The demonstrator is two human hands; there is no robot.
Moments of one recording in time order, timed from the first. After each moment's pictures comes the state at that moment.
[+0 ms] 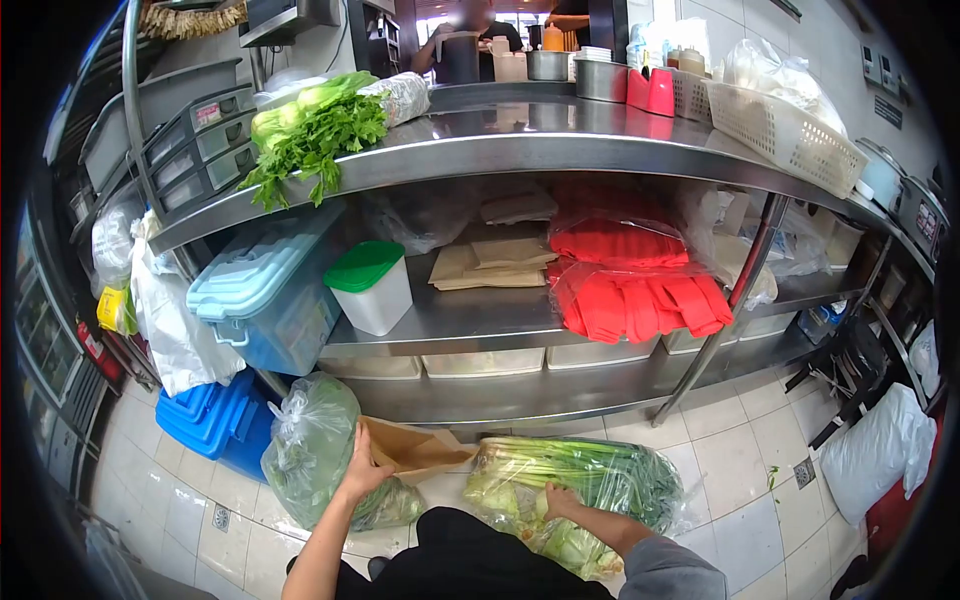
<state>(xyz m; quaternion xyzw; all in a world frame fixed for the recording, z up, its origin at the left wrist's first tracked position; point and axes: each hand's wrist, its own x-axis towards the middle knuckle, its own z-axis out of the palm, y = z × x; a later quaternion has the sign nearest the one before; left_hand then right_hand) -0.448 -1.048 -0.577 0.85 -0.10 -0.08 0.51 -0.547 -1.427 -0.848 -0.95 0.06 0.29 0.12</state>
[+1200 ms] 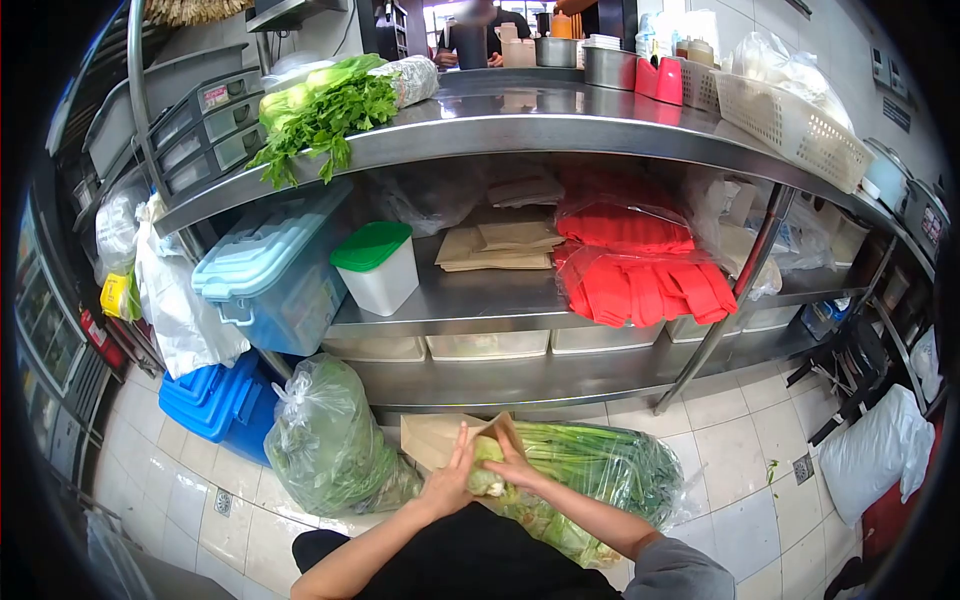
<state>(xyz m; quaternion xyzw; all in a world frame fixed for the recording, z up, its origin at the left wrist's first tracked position) -0.526 -1.156 -0.568 0.92 -0.34 -0.10 0.18 -0.523 -1.330 -0.658 -0.78 0.00 0.10 0.62</state>
